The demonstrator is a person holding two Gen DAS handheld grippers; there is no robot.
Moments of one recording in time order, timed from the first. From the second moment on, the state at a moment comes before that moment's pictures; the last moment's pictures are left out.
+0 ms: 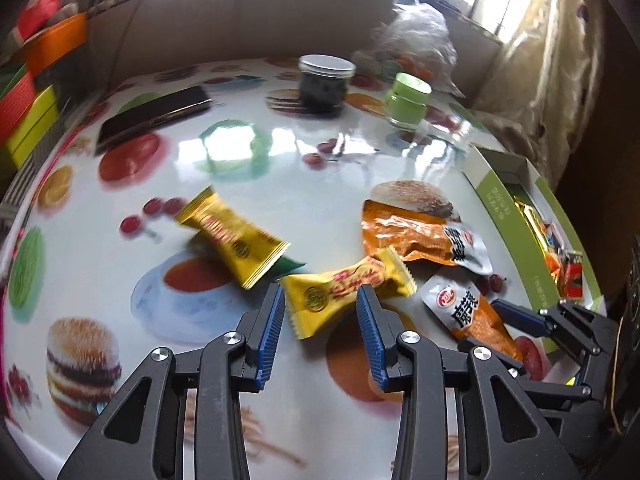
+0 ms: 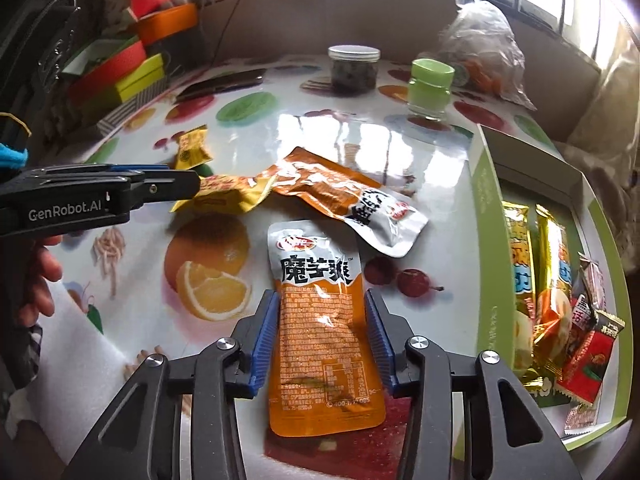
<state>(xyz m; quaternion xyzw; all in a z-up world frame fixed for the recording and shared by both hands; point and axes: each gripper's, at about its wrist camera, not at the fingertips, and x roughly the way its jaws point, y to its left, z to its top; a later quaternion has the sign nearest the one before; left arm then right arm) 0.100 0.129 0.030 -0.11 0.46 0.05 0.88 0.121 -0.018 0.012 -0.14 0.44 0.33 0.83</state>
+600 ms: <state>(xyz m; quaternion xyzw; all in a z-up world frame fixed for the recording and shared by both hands) 0.125 0.103 0.023 0.01 0.47 0.00 0.88 0.126 -0.024 0.012 -0.12 0.44 0.33 0.83</state>
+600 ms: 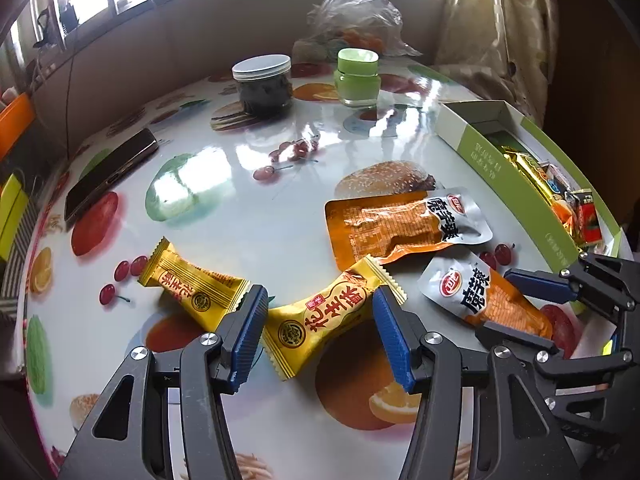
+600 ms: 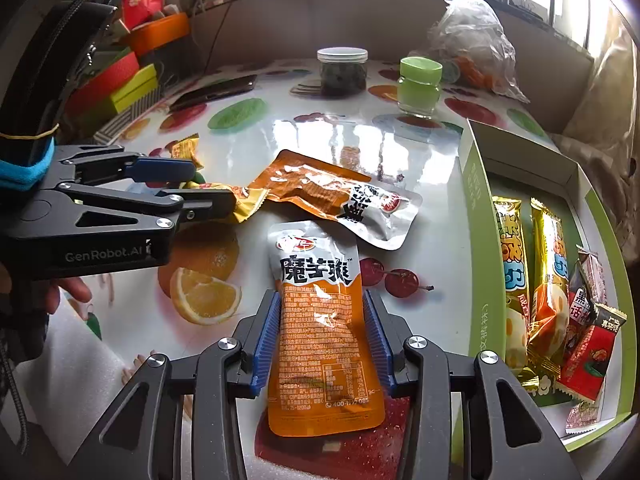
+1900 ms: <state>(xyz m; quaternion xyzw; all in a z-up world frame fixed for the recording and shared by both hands) 0.120 0.103 0.025 -0.05 0.47 0.02 0.88 0.129 -0.031 0.017 -0.10 0.44 0.32 0.83</state>
